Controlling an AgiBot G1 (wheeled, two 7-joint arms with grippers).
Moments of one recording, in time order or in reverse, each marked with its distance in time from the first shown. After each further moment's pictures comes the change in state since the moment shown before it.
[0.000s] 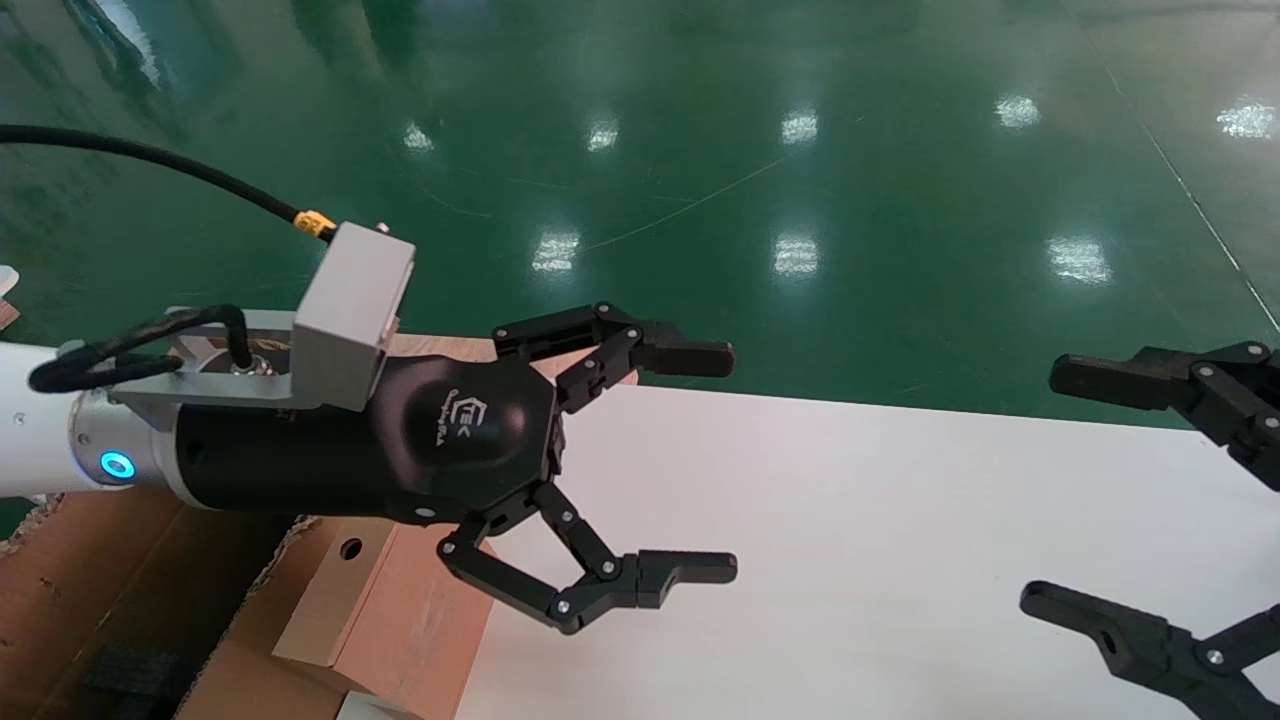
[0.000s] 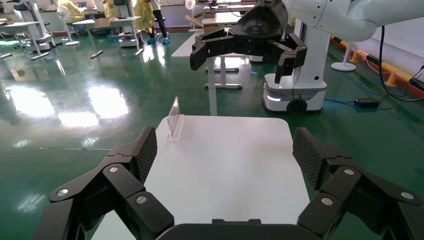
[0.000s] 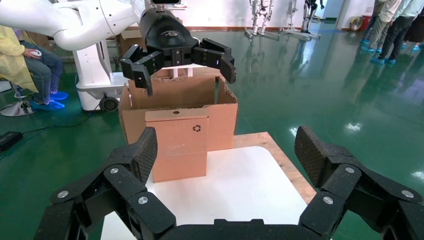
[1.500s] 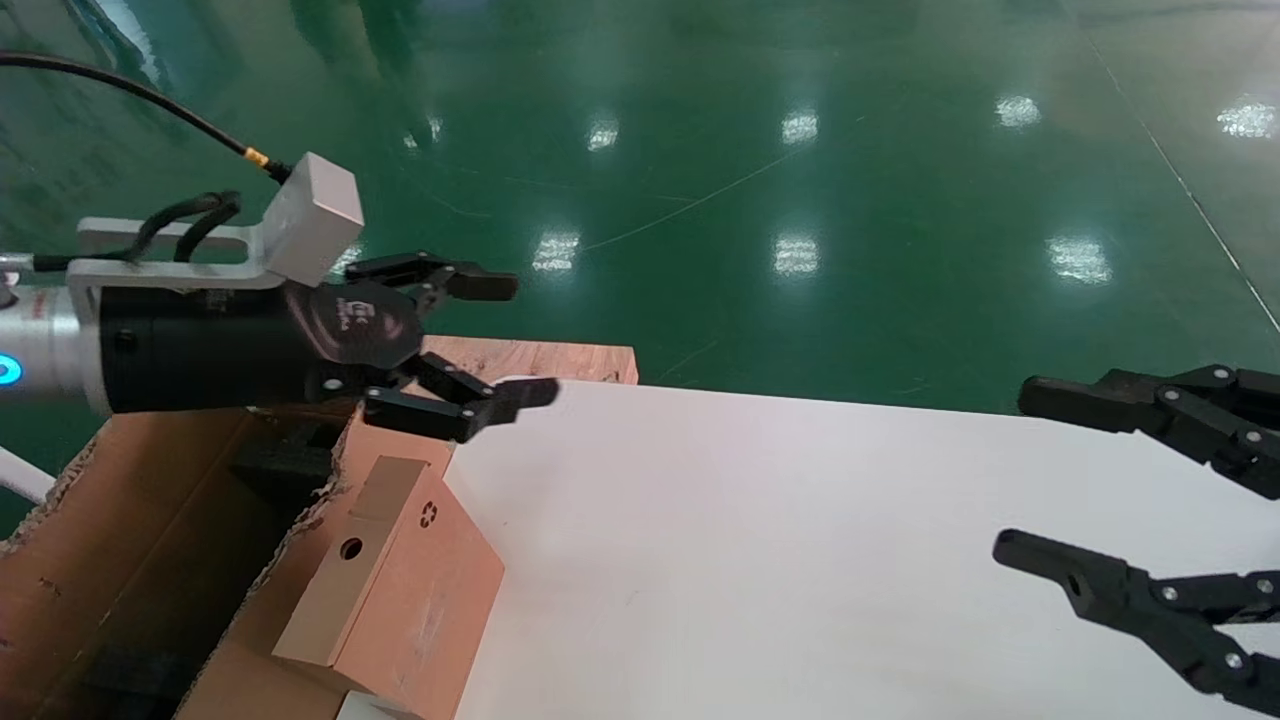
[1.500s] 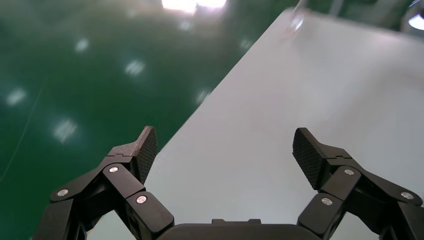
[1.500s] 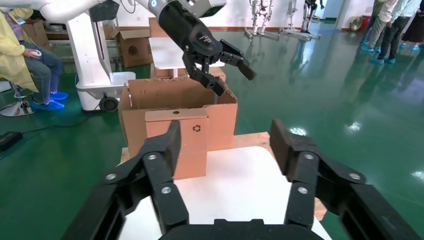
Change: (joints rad) left arm -0.121 -0.239 0.055 -0.070 0.344 -0.186 -0.322; right arm 0.000 0.000 0.000 0.000 0.000 0.000 0.000
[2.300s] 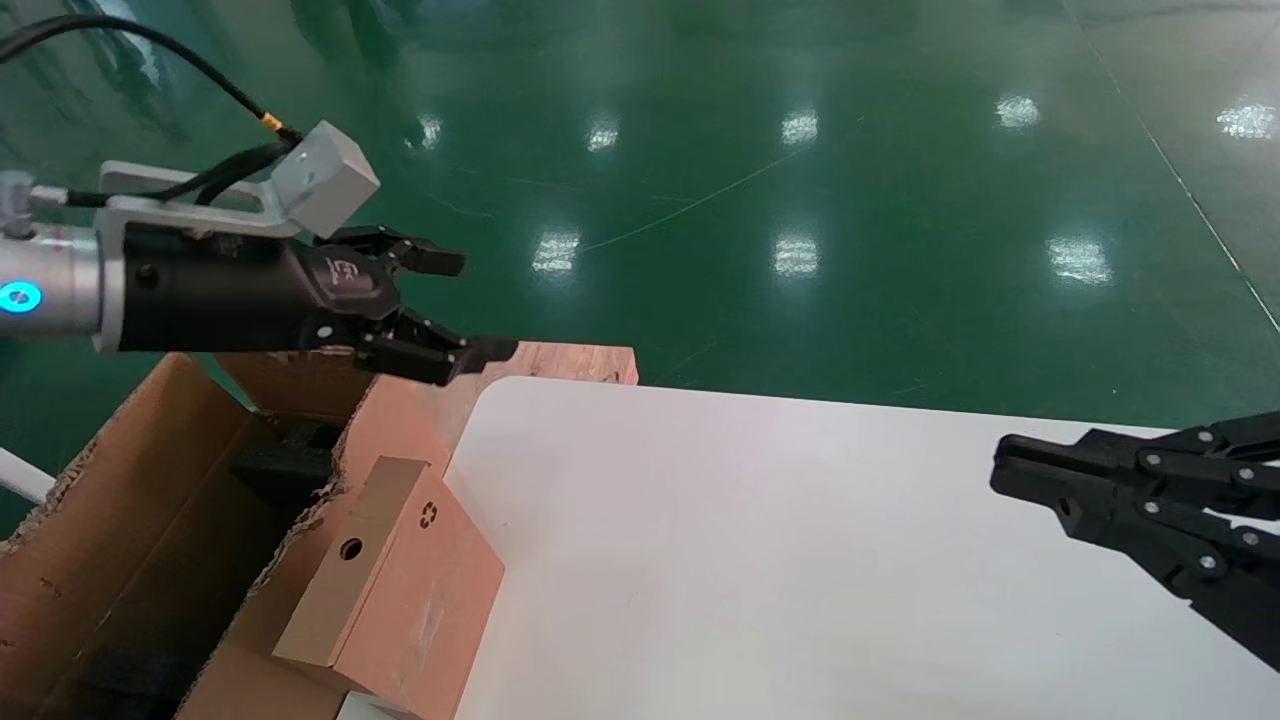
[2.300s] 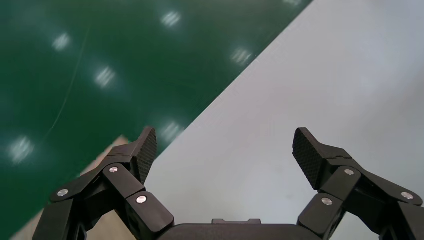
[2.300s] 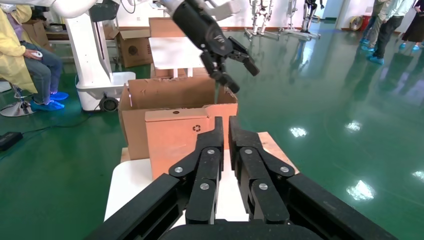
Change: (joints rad) left arm -0.254 0.062 0.123 0.011 0.367 0.080 -0.291; right arm 0.000 0.000 0.000 0.000 0.001 0.000 0.000
